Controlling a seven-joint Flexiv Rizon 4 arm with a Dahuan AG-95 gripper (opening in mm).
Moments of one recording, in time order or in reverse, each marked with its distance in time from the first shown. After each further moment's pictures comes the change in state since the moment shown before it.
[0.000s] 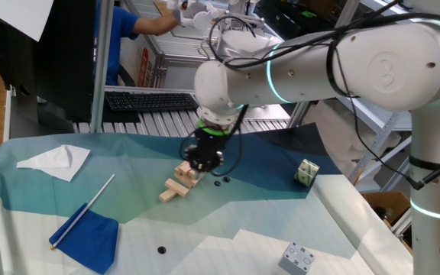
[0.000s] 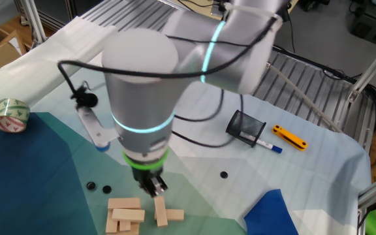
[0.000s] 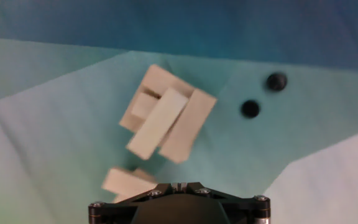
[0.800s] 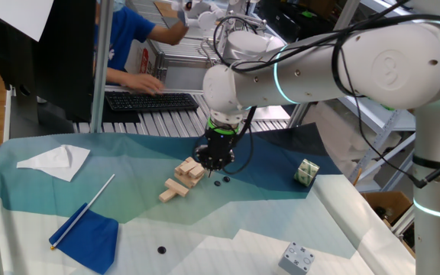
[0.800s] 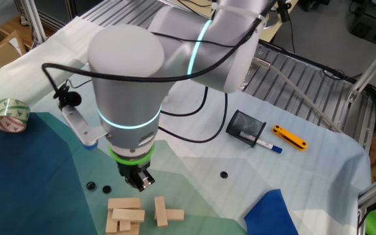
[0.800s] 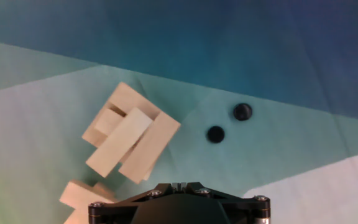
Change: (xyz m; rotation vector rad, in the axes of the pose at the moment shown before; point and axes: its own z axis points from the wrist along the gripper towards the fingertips) arm -0.018 -0.035 0.000 0.061 -0.017 -0.054
